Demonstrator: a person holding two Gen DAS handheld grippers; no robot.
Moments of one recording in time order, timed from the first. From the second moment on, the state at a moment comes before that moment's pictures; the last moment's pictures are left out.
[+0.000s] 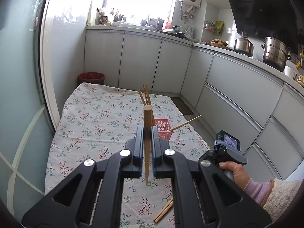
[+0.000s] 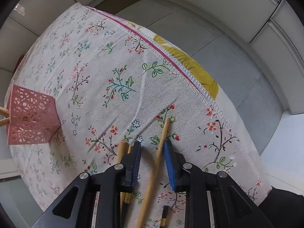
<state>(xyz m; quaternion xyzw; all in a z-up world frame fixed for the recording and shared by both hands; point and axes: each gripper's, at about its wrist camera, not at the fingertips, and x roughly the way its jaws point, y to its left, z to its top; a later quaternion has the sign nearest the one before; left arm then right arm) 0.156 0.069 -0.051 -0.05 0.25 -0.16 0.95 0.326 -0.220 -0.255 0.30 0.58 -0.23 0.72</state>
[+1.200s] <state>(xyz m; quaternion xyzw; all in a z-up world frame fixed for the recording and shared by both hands) 0.146 0.047 0.005 -0.03 0.22 -0.17 0.96 0.200 -0.221 -0.025 0.25 0.31 -0.05 0.92</state>
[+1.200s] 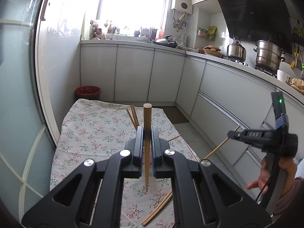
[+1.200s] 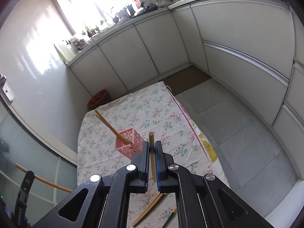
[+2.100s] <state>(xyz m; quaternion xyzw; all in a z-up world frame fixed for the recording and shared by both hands) 0.283 -0.007 0.006 -0.03 0.19 -0.15 0.97 0.320 -0.227 0.062 0.22 0.24 0.01 0.95</state>
